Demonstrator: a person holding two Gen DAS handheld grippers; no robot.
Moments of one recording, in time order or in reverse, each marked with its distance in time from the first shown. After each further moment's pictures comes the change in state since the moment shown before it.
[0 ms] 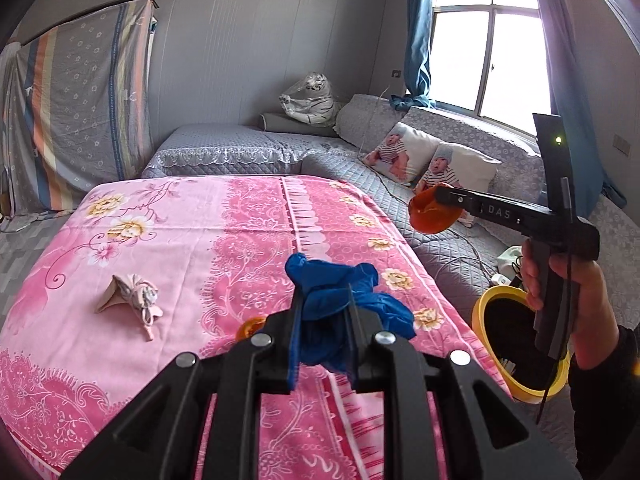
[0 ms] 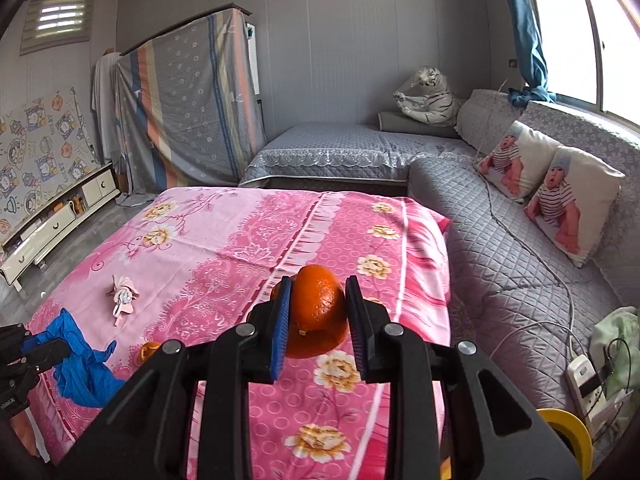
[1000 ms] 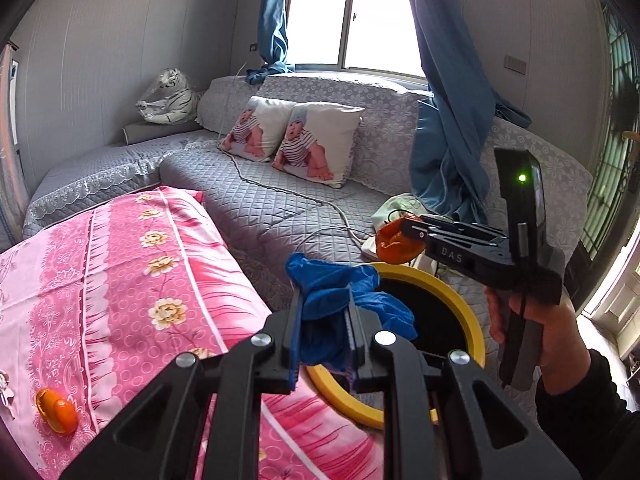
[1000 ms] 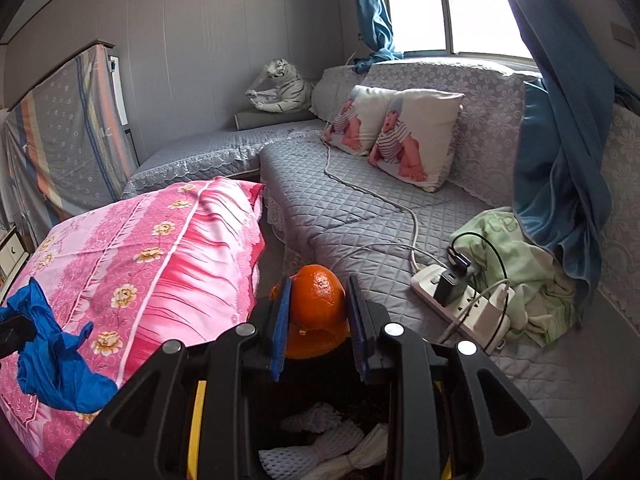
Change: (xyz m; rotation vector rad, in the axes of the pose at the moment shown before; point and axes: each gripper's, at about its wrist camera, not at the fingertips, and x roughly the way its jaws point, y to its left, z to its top) left arm 0.069 -0.222 0.001 0.283 0.093 -0.357; right arm -0.116 -0.190 -0.118 0.268 -0.004 -0.390
